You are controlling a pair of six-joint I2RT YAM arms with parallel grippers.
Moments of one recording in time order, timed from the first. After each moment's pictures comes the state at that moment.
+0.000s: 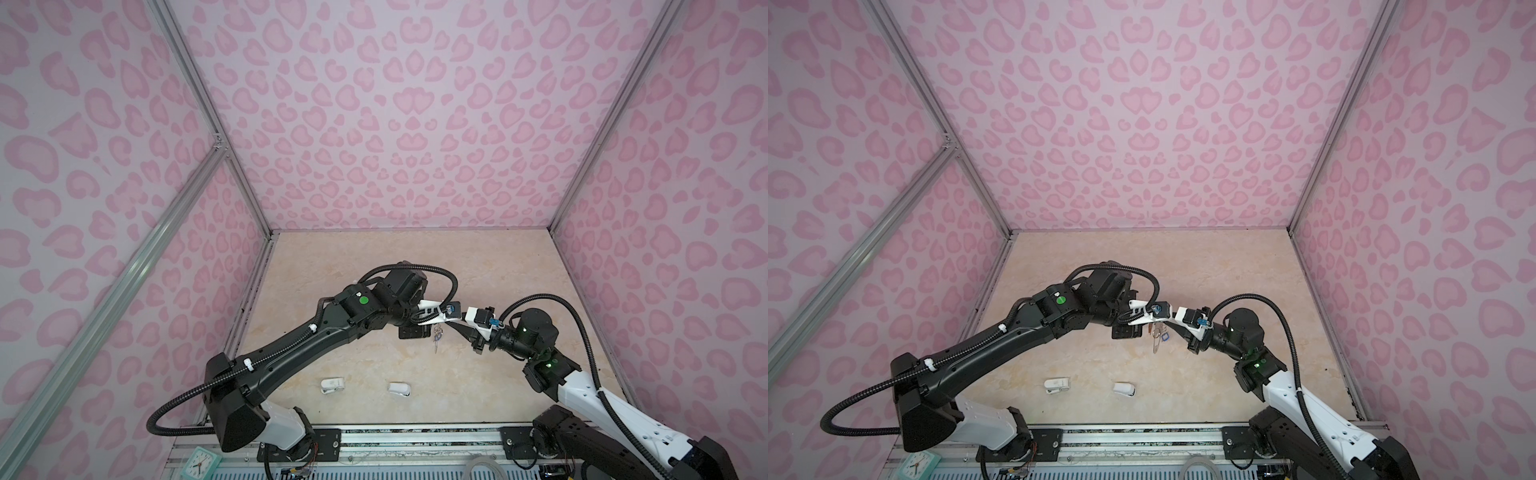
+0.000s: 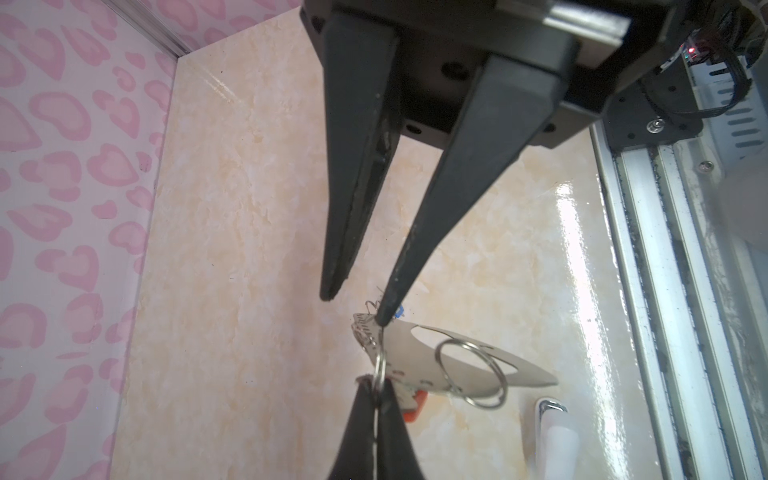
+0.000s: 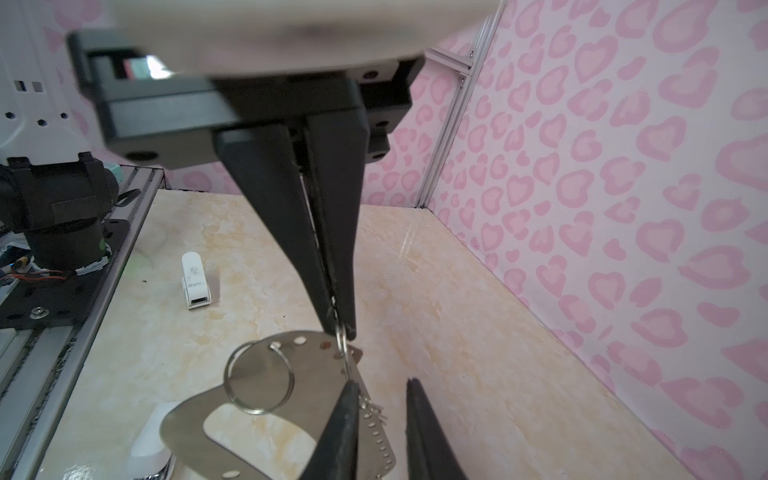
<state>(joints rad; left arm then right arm) -0.92 1.45 1.40 -0.78 0.20 0.73 0.51 0.88 0.41 0.37 -0.62 -0.32</state>
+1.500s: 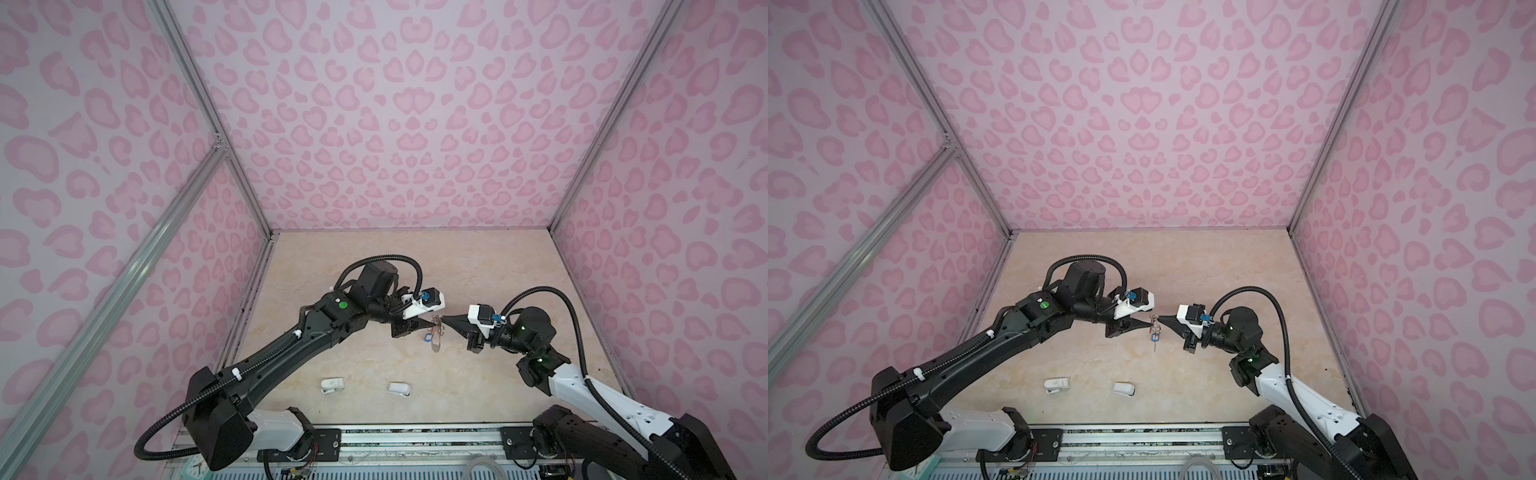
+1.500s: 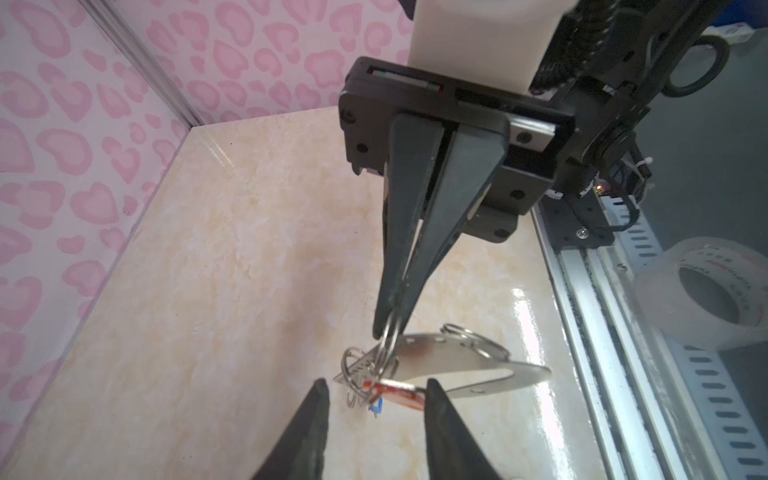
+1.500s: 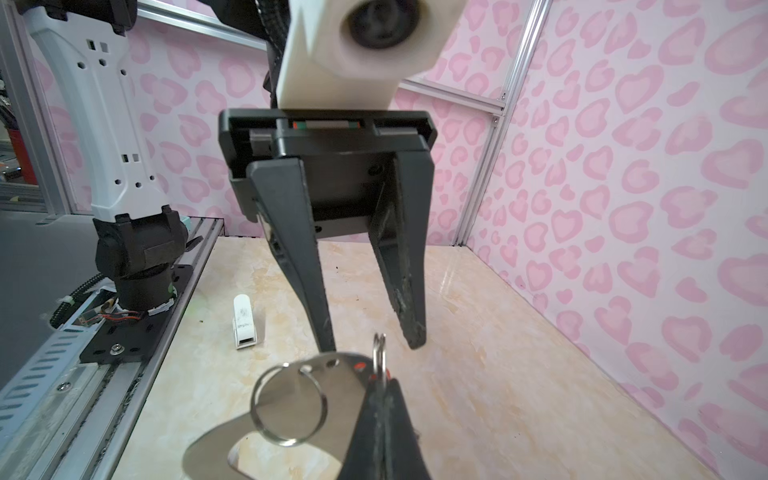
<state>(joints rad) -0.76 1.34 1.17 -0.48 0.58 0.59 0.49 1.00 0.39 0.64 -0.78 -0.18</state>
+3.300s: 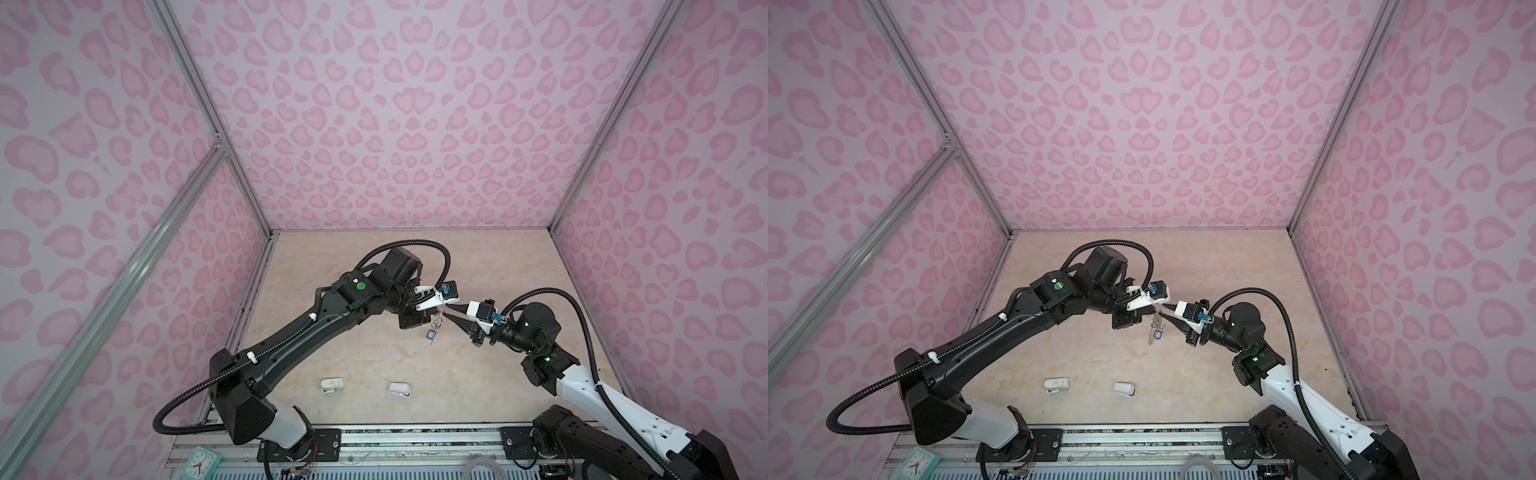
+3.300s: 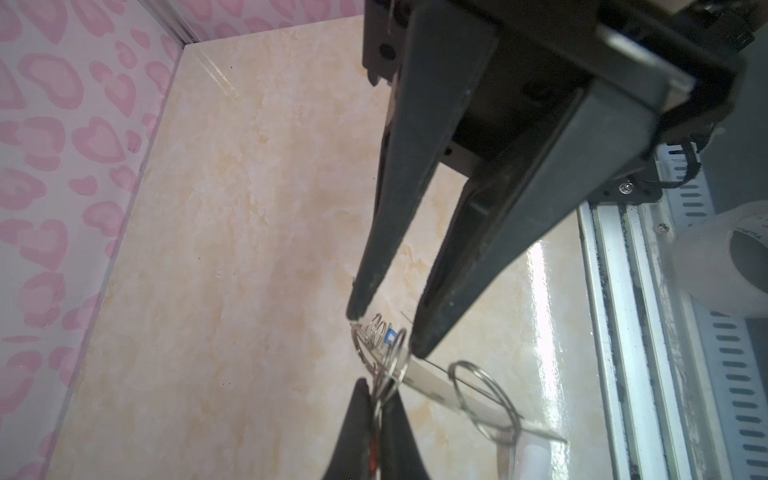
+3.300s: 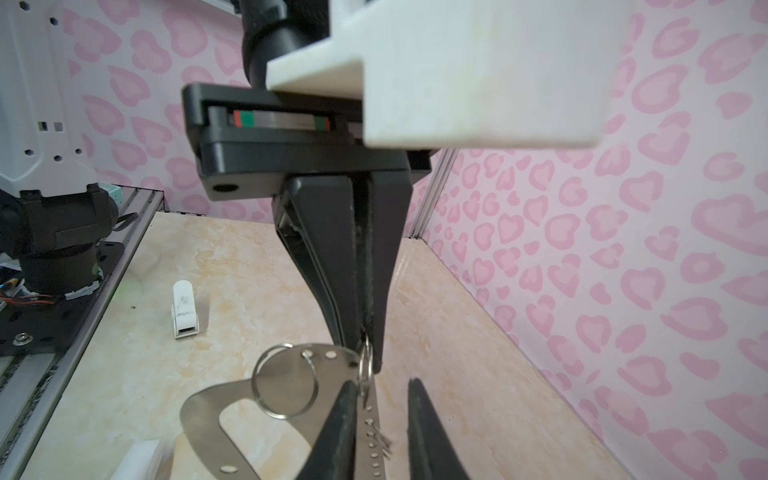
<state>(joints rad) -0.84 1.51 1.51 -0.83 0.31 0.63 0.51 0.93 0.47 0.45 -0.66 -0.32</state>
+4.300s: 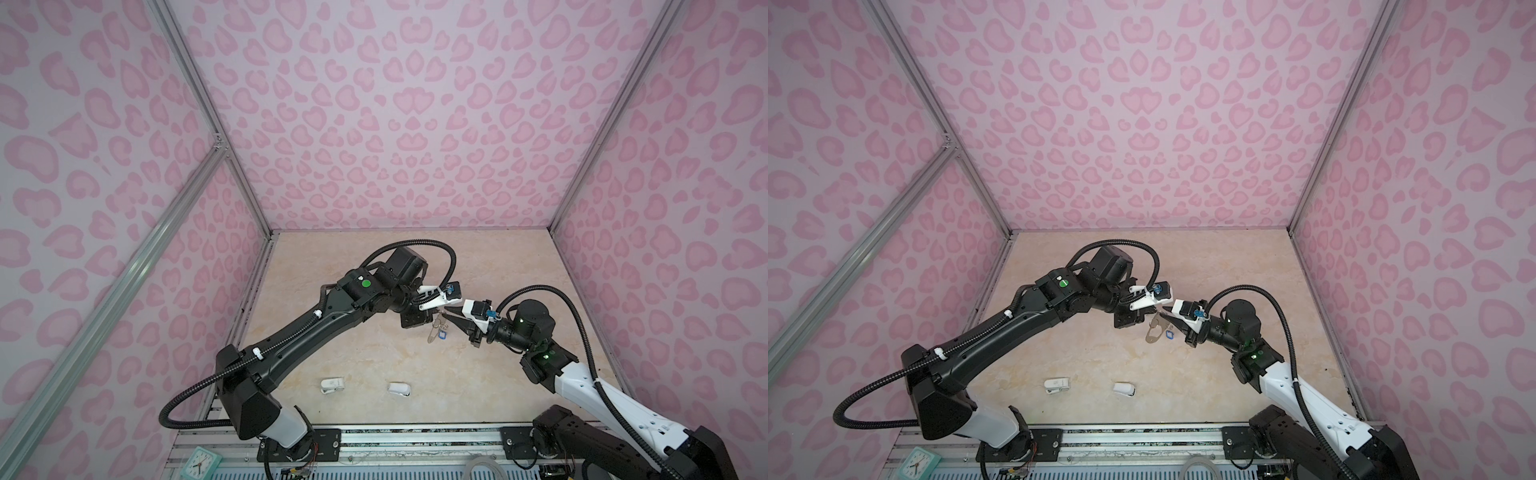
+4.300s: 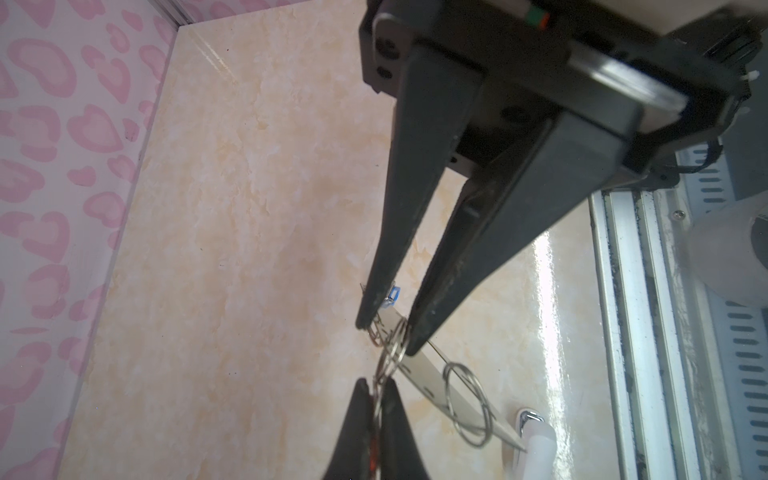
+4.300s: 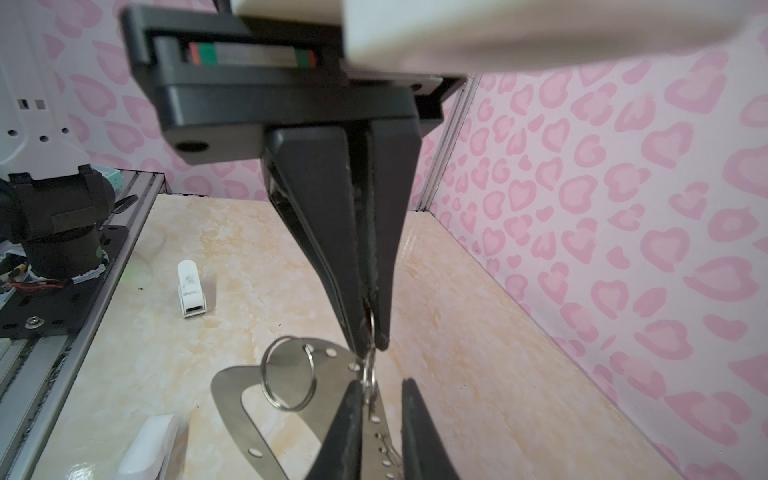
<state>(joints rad) -0.86 1.54 1.54 -0.87 0.27 0.64 0.50 0.95 0.49 0.36 -0.63 -0.33</state>
